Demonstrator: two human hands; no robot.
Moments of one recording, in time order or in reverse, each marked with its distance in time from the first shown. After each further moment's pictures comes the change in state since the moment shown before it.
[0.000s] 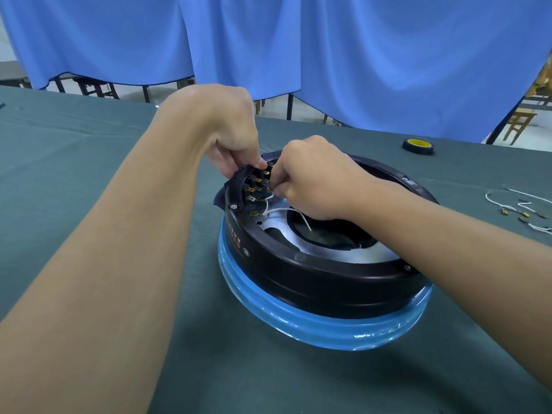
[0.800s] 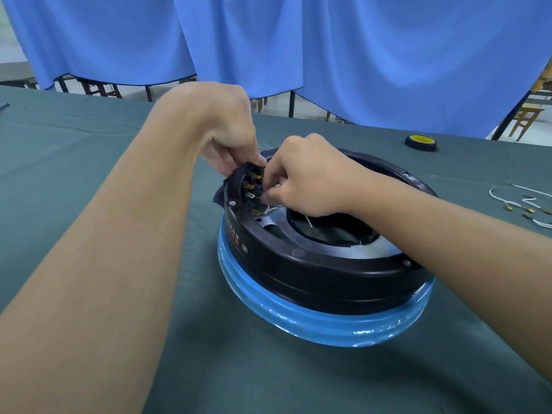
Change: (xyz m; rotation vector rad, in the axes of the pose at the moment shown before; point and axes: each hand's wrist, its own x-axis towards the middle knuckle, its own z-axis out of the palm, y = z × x) left_hand -0.003 0.001 0.000 0.002 -0.011 -0.032; right_hand -0.005 -0.008 -0.008 0.172 -0.070 -0.036
